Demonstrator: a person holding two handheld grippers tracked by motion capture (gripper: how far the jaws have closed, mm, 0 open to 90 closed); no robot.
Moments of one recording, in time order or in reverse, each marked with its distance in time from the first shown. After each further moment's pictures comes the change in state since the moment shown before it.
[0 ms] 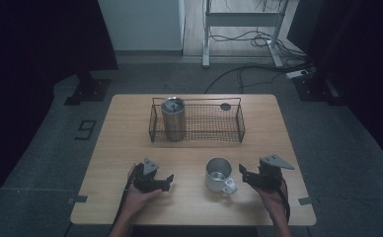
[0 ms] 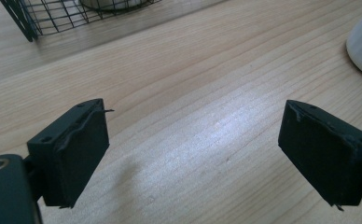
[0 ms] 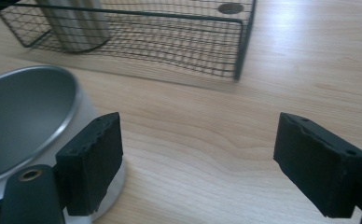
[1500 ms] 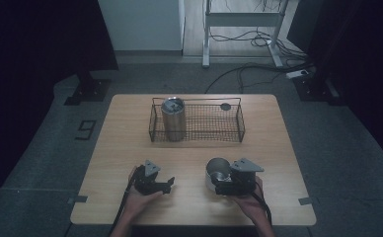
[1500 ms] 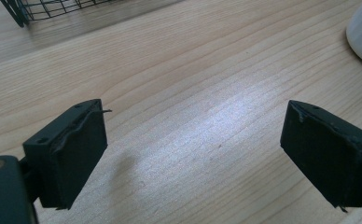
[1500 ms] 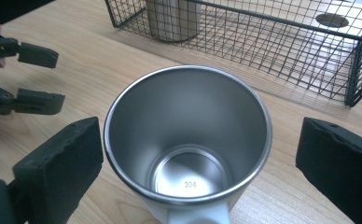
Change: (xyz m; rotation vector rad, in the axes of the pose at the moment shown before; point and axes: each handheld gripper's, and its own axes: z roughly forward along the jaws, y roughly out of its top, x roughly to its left) left arm -0.006 -0.003 -0.001 0.027 0.005 -0.005; right arm 0.076 0.007 0.010 0.045 0.154 -0.156
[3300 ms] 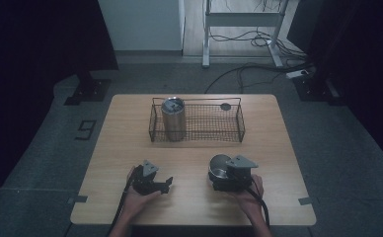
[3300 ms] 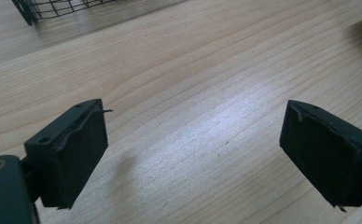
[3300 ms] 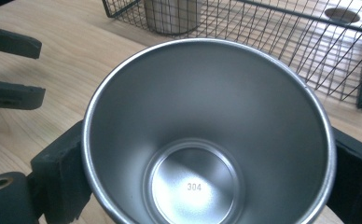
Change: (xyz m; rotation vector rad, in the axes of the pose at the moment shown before) left arm 0.005 -0.002 -0.002 -0.002 0.005 -0.009; right arm -0.004 0.001 0.017 0.017 0.000 -0.019
